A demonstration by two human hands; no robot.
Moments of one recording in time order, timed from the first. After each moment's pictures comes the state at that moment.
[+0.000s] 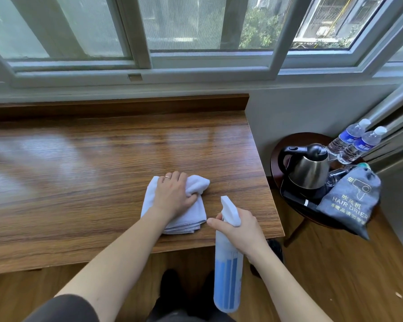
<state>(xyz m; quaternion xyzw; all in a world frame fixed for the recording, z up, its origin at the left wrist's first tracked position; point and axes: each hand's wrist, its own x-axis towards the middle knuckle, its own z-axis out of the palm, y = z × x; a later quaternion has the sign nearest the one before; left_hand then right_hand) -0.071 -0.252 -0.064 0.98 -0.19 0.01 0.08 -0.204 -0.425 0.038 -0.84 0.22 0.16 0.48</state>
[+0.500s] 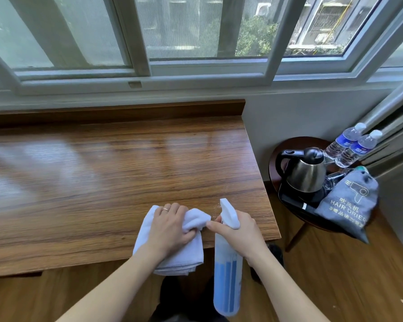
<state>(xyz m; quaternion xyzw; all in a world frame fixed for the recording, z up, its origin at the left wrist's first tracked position) -0.147 -0.235 -0.081 0.97 -0.22 0.03 0.12 -0.210 -0.431 0.045 -0.84 0.20 0.16 0.49</state>
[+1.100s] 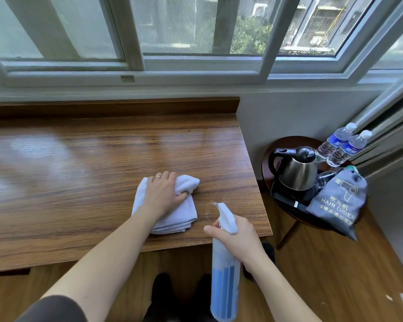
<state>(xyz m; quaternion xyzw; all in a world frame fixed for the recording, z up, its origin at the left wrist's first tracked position) -0.072 -0.255 -0.065 0.98 -0.16 -0.01 0.09 -0.228 -0.441 0.036 -0.83 0.21 0.16 0.48</state>
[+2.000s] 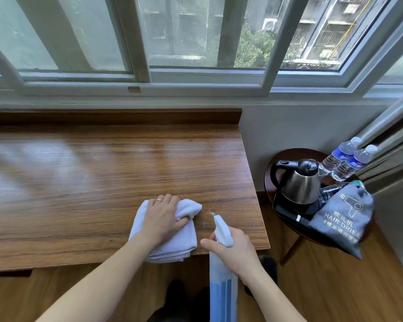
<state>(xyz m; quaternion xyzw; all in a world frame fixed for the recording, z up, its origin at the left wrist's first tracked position) -0.116 -0.255 -0.073 0.98 -0.19 0.05 0.09 -0.227 -0.452 0.032 -0.85 0.17 0.18 0.46</state>
